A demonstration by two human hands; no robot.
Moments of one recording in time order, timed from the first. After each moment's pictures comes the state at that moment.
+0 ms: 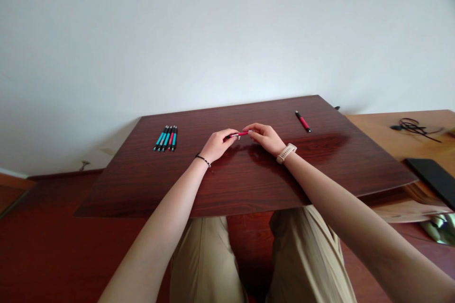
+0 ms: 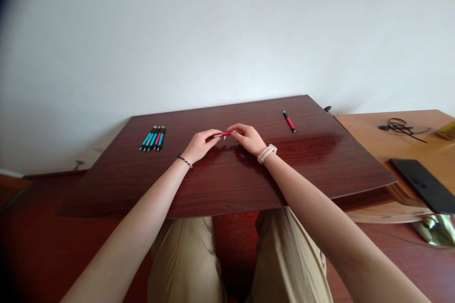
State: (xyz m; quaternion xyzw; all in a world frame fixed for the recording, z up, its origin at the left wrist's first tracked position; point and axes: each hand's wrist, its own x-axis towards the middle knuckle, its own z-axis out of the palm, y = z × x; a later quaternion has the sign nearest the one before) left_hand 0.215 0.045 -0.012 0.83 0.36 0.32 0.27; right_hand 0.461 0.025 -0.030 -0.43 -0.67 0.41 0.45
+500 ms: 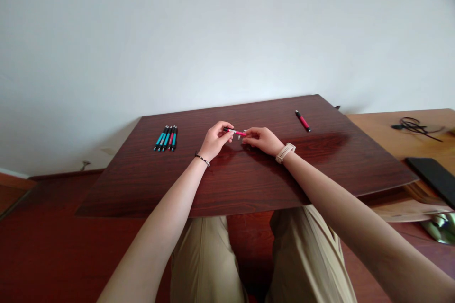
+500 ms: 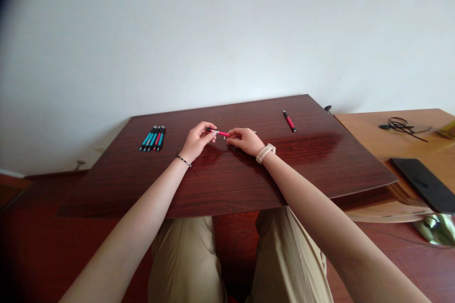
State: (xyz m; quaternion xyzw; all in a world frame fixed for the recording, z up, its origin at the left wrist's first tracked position) left_hand 0.216 0.048 -0.015 0.71 0.34 0.45 0.43; right_hand 0.460 0.029 -0.037 -0.44 -0.69 0.42 0.39
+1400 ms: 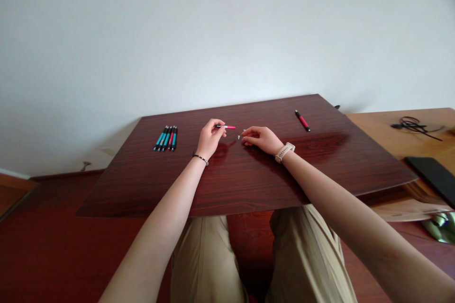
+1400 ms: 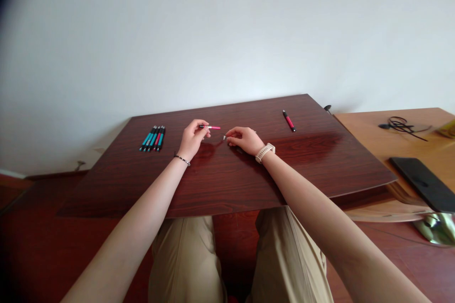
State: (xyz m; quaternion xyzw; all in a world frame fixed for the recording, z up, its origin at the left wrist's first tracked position) left_hand 0.207 0.062 -0.021 0.68 0.42 0.49 0.35; right_hand 0.458 0.029 -0.036 -0.43 -0.64 0.48 0.42
